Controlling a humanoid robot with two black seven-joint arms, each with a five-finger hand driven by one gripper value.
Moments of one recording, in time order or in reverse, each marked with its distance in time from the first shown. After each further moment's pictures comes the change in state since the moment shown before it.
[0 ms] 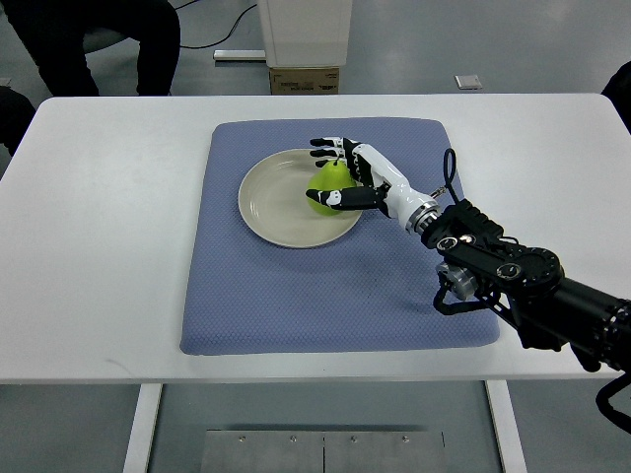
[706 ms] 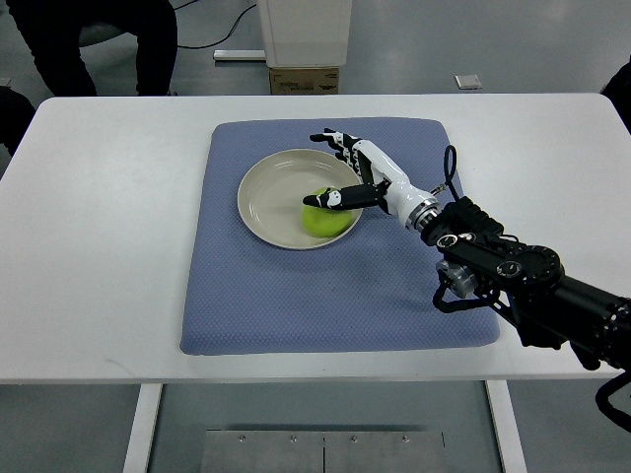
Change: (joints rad) left arm 0.000 0.000 0.000 0.000 0.000 0.000 0.000; right arm 0.005 0.000 0.006 0.002 0.000 -0.001 0.012
